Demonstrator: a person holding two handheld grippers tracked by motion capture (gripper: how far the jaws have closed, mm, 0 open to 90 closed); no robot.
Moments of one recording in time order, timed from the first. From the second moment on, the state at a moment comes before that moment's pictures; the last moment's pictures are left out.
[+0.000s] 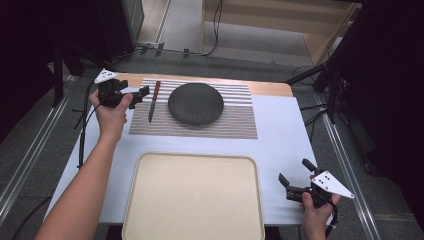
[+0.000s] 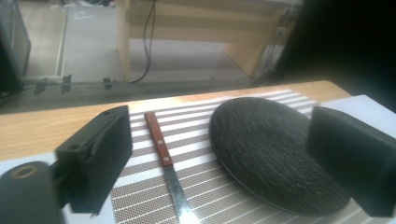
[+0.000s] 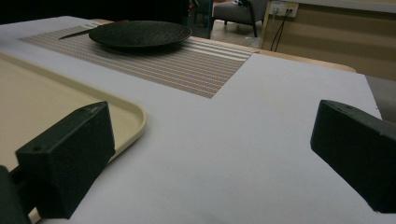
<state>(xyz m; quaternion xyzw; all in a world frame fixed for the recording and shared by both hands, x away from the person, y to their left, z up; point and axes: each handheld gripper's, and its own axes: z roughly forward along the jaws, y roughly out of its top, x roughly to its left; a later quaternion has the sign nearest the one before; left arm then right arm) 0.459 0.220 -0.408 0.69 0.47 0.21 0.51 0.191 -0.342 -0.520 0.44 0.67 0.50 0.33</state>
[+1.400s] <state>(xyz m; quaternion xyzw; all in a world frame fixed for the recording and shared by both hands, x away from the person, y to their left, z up) 0.558 0.183 -0.452 0.72 0.58 0.14 0.35 0.191 -0.345 -0.521 0.44 0.66 0.51 0.33</state>
